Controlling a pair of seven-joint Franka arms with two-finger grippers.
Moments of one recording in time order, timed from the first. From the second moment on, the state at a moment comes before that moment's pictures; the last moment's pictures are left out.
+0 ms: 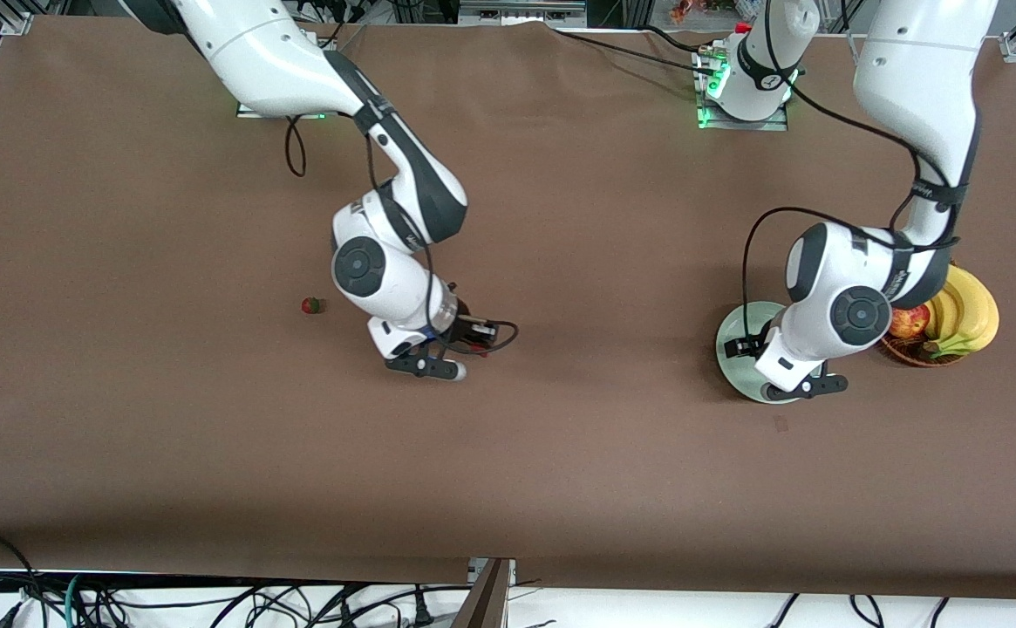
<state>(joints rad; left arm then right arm) -0.13 0.52 0.00 -1.77 0.04 2.11 -0.31 0.56 0.80 0.09 -1.36 0.30 2.39 0.68</state>
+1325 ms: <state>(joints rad) -0.22 0.63 -0.07 -1.54 -0.12 1.94 -0.55 0.79 1.02 0.01 -1.18 0.25 2.71 1.02</state>
